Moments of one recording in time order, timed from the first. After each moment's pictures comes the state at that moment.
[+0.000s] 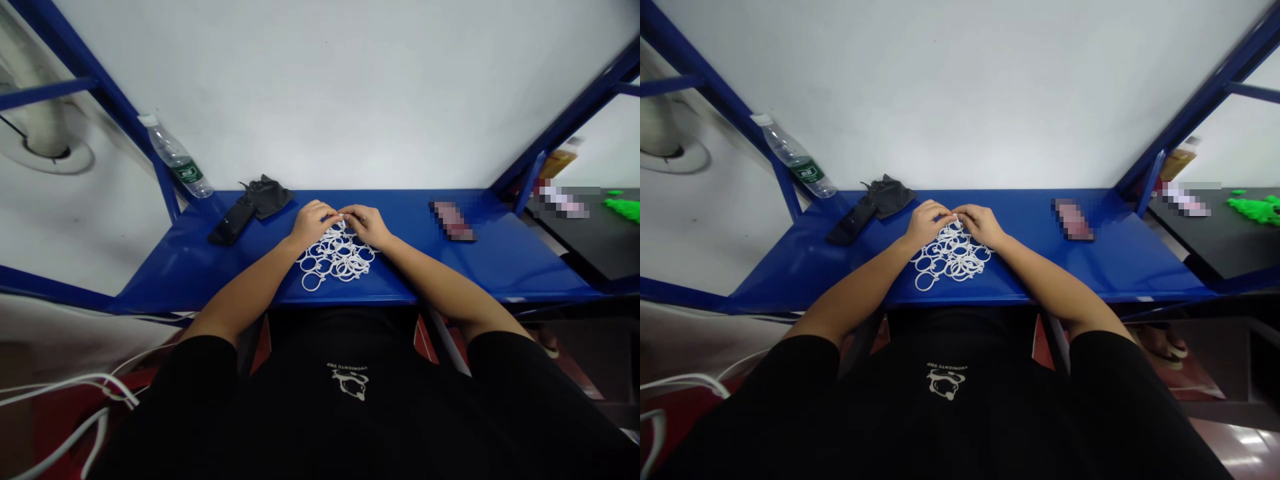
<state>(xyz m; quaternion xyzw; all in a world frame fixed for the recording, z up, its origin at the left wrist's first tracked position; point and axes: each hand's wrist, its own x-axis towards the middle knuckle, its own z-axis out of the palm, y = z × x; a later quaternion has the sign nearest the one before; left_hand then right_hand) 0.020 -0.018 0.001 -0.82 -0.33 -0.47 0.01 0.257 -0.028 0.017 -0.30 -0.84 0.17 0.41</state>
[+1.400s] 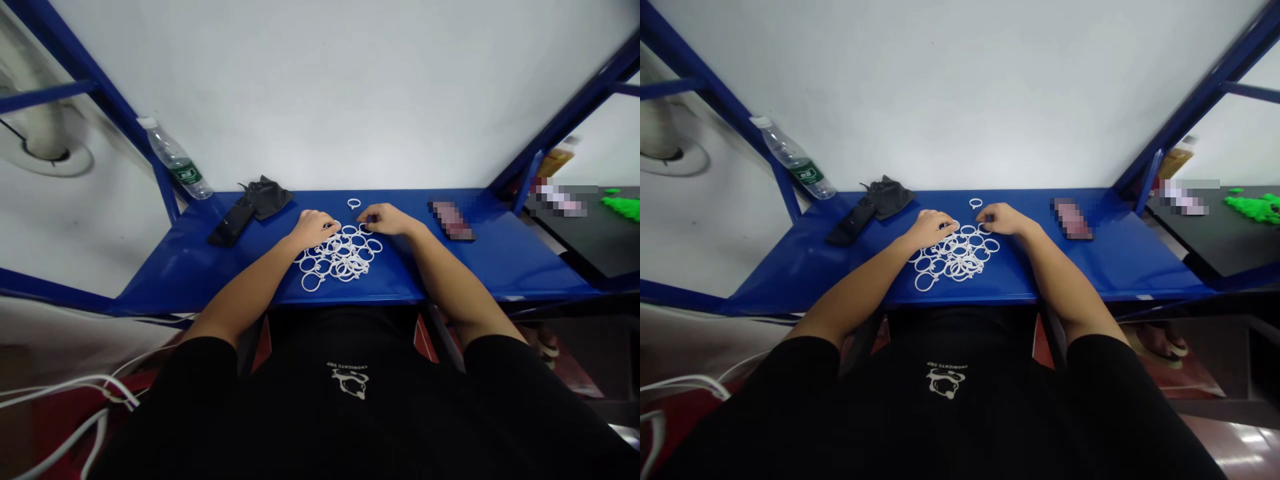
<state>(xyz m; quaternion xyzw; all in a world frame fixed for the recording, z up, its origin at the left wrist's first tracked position) 0.018 -0.013 -0.006 -0.86 -0.43 -0.27 -0.08 0.325 0.014 0.030 -0.39 -0.88 0.18 0.19</state>
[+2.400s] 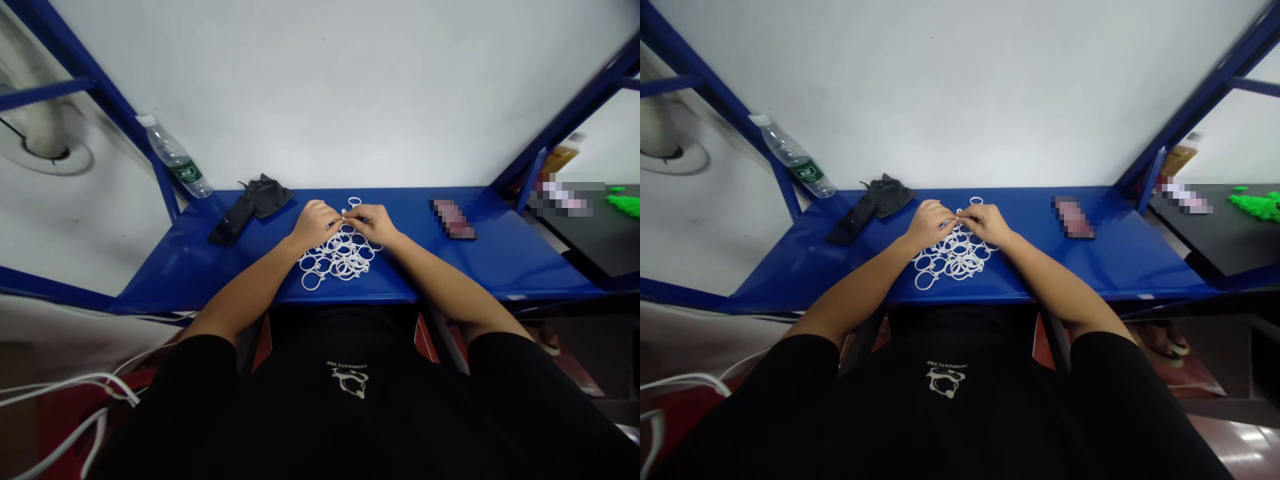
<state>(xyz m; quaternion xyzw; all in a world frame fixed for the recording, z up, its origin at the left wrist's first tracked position) 0.023 -0.028 0.009 -0.87 -0.33 -0.37 0.04 0.272 -0.024 0.023 -0.30 -0.86 0.14 0.39</state>
